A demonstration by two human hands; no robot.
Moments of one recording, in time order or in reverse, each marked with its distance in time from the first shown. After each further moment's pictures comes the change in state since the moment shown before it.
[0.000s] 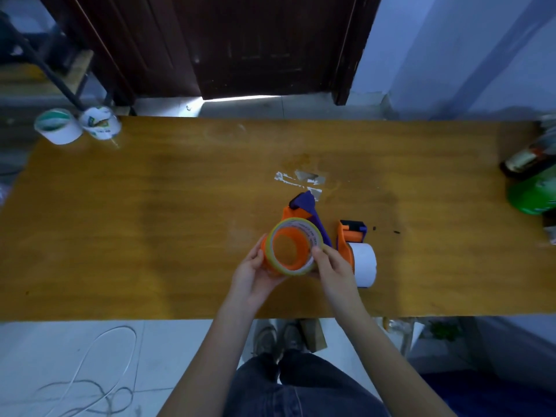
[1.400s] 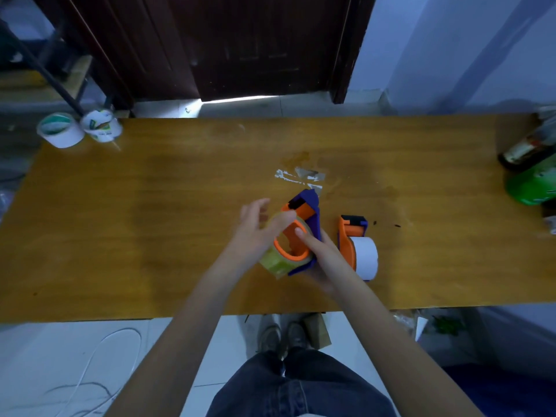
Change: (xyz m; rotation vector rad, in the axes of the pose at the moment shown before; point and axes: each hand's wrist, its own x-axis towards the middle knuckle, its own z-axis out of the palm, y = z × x) left_hand -0.034 0.054 0.048 1.233 -0.016 0.442; right_hand 0.022 -0.014 0.009 0.527 -0.291 0.279
